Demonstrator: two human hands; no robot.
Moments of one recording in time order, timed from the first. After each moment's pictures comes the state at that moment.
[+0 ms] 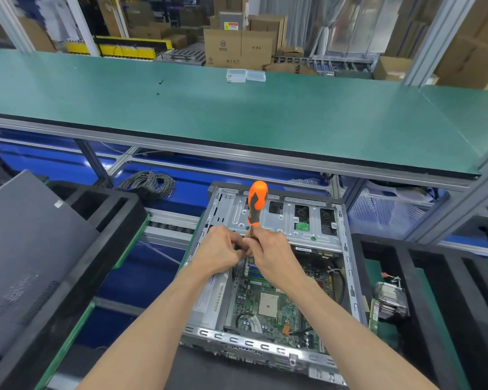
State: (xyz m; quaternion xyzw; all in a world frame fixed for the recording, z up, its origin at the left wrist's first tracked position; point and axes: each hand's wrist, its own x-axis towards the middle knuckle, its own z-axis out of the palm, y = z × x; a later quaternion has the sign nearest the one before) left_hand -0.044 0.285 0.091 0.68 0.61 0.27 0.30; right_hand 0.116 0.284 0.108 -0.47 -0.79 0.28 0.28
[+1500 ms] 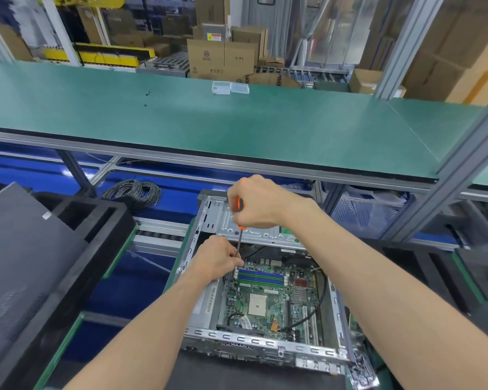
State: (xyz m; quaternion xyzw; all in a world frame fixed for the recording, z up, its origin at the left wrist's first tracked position) left_hand -0.034 0.289 0.090 0.68 0.66 0.14 0.29; right_hand 0.105 0.315 0.261 -0.45 -0.88 0.13 0.02
